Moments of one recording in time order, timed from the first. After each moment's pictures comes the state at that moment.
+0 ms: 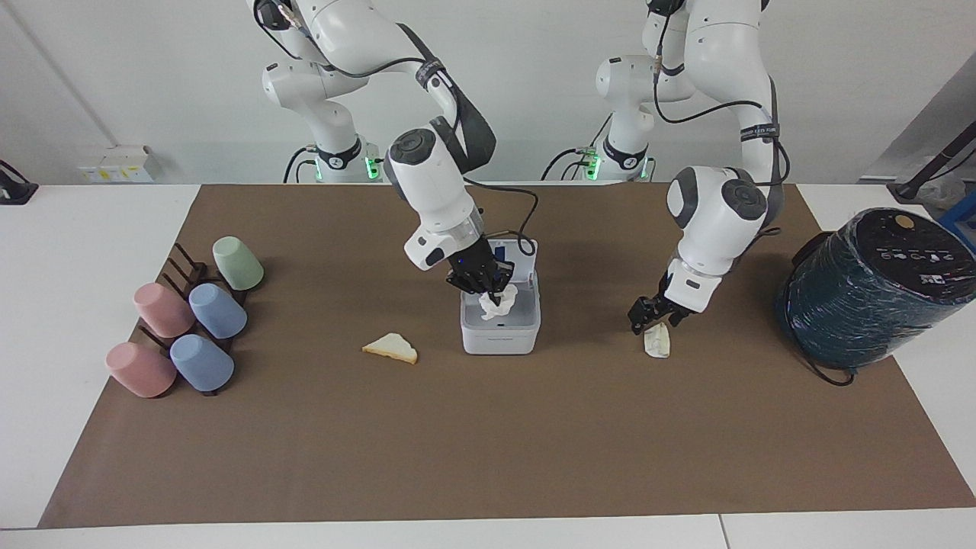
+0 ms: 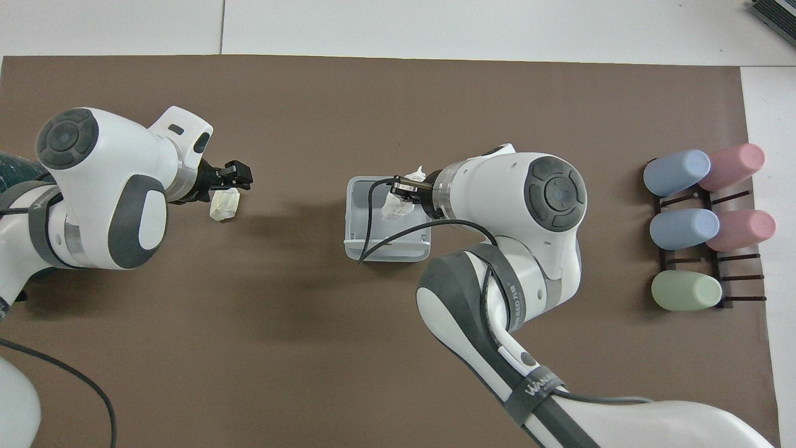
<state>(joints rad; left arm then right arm) -0.08 0.25 -0.11 -2.03 -0.10 2.40 -0.30 0.44 0.32 0.11 -1.82 0.27 2.45 0.58</state>
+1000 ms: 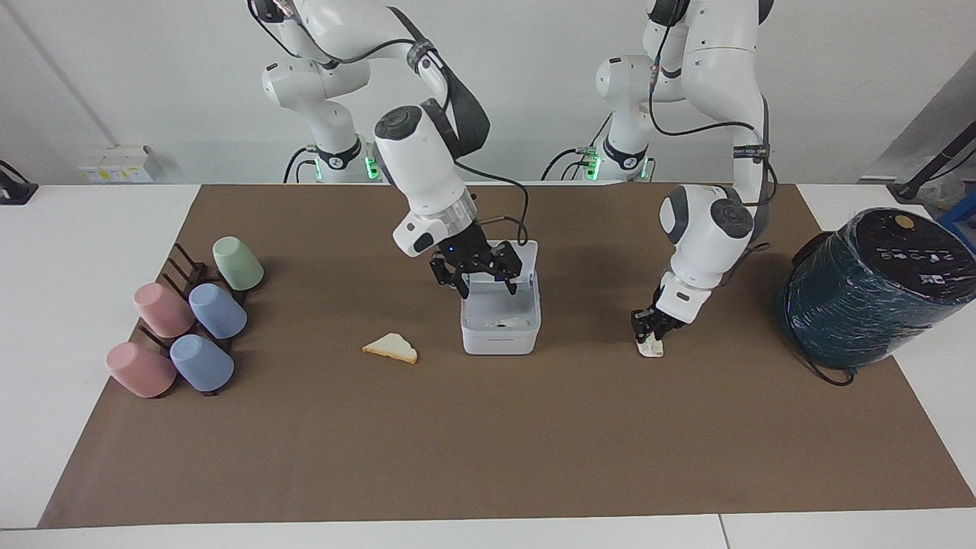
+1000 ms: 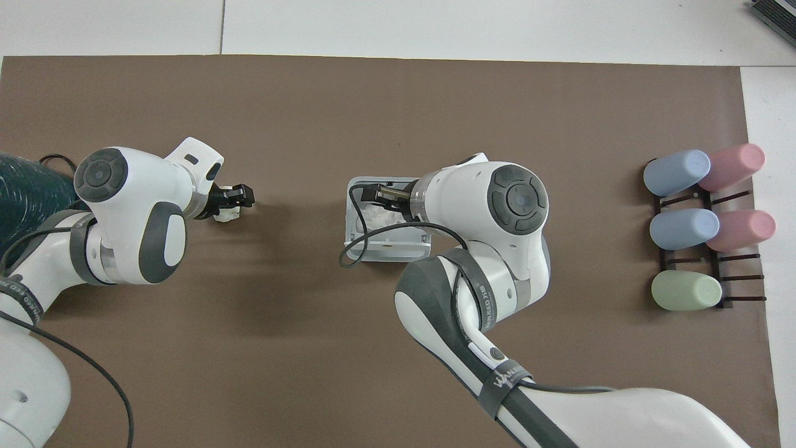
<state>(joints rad) -0.08 0.30 -0.10 -2.05 -0.10 2.46 -0.24 0.39 0.22 0.09 -1.78 0.27 2.39 0.58</state>
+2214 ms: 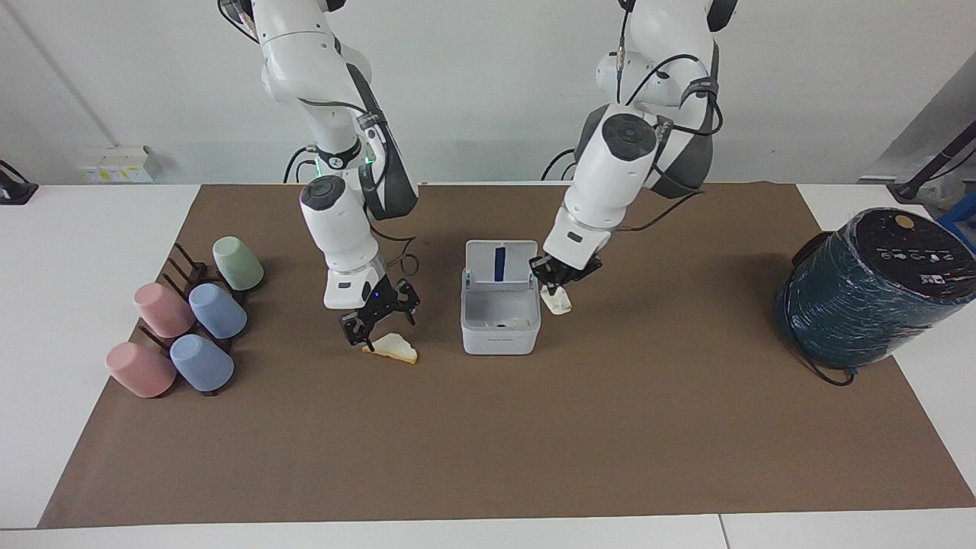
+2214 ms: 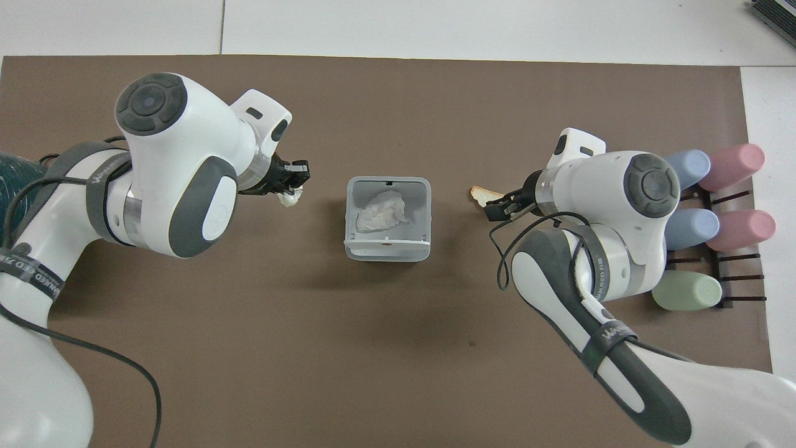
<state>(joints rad) -0.44 0.28 -0.12 -1.62 -0.10 1.97 -0.65 0.20 0.29 0.09 -2.08 0.16 2.63 -0.52</state>
